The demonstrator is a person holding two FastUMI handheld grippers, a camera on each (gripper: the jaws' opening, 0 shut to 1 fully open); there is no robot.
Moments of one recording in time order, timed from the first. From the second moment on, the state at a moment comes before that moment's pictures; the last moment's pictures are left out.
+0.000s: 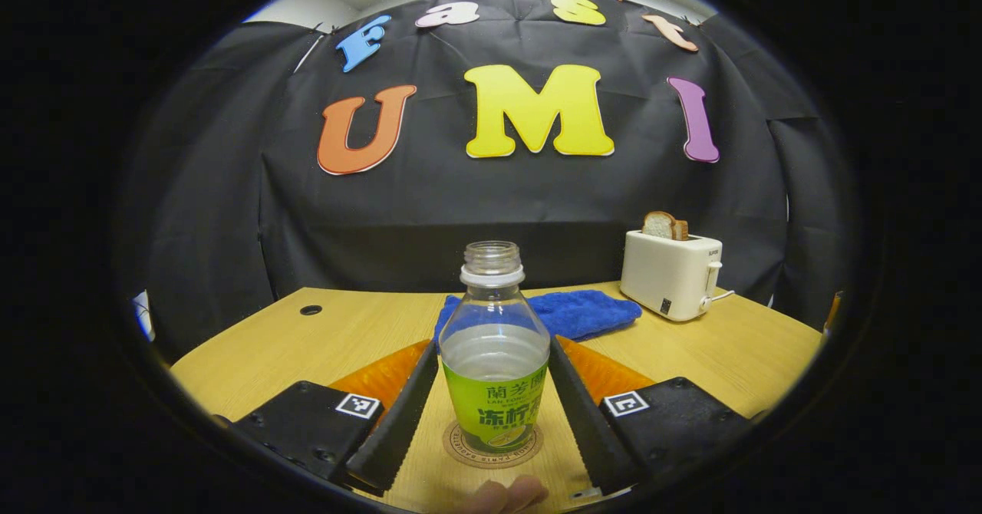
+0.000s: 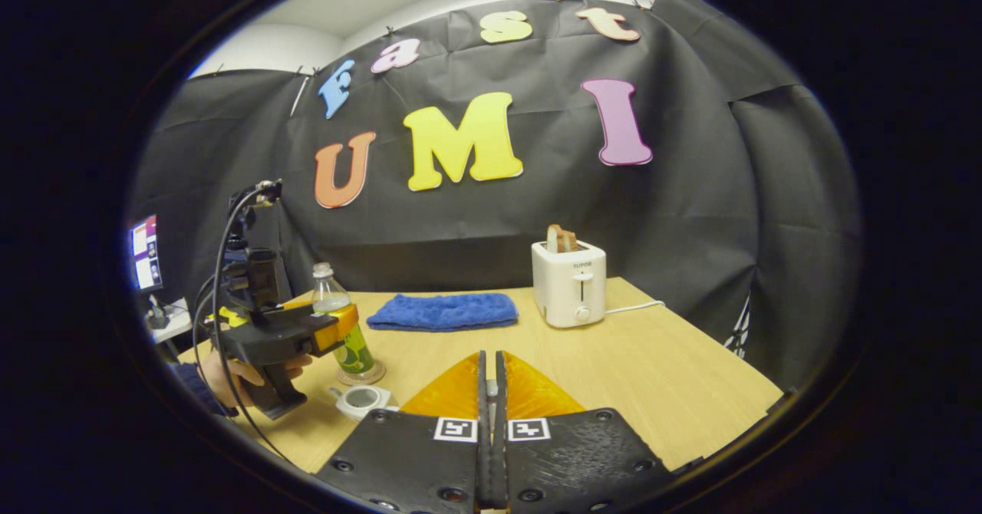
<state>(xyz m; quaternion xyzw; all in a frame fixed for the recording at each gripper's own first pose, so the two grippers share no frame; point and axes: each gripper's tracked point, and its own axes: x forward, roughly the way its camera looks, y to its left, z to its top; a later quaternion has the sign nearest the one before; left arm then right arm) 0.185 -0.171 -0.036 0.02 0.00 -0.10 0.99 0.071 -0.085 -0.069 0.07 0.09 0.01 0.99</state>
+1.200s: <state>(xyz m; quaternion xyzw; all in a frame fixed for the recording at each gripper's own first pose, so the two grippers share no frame) 0.063 -0.085 -0.065 0.01 -0.02 -0.05 1.00 0.081 0.027 -0.078 0.05 0.10 0.12 0.99</state>
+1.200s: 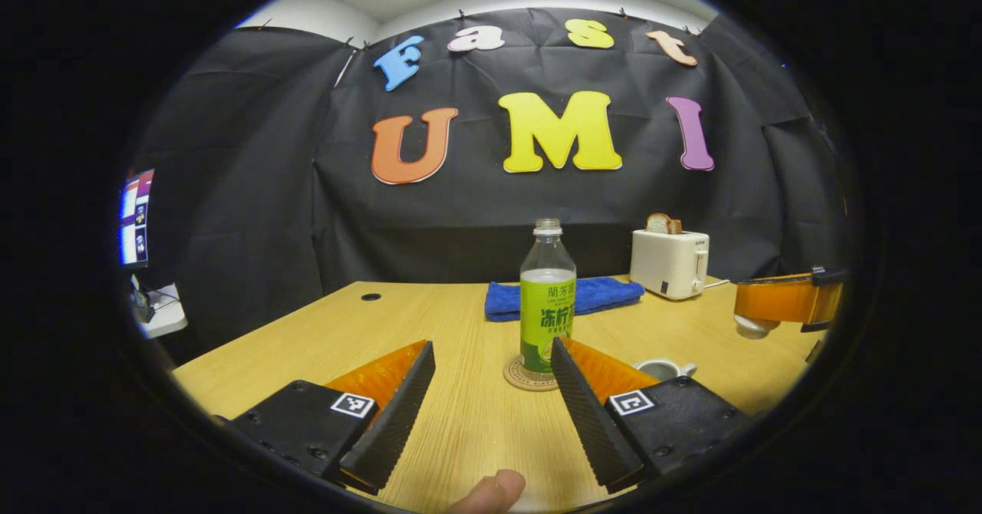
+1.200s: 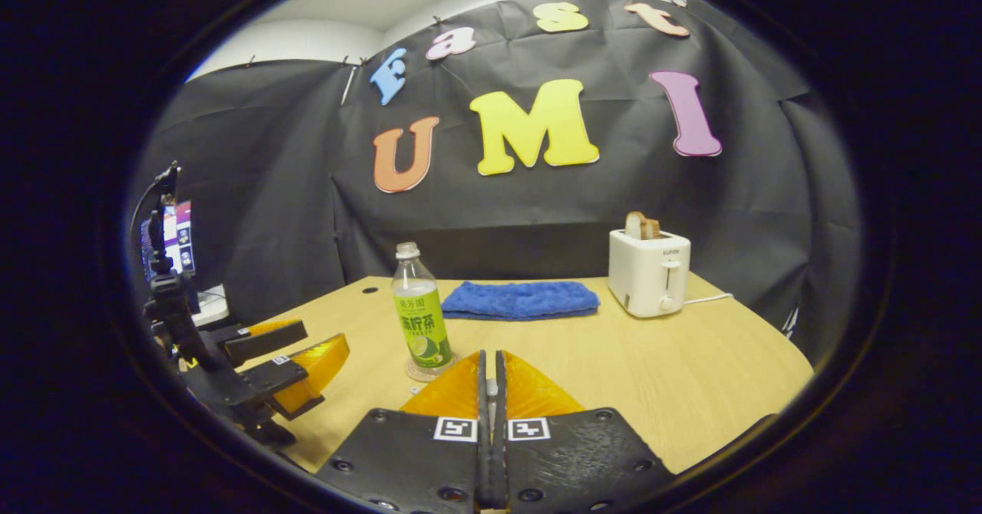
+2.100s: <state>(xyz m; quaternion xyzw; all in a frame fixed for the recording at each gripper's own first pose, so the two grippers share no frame) 0.036 -0.040 -0.065 -0.01 0.02 -0.05 1.00 0.125 0.084 -0.122 0.02 0.08 0.16 0.98</state>
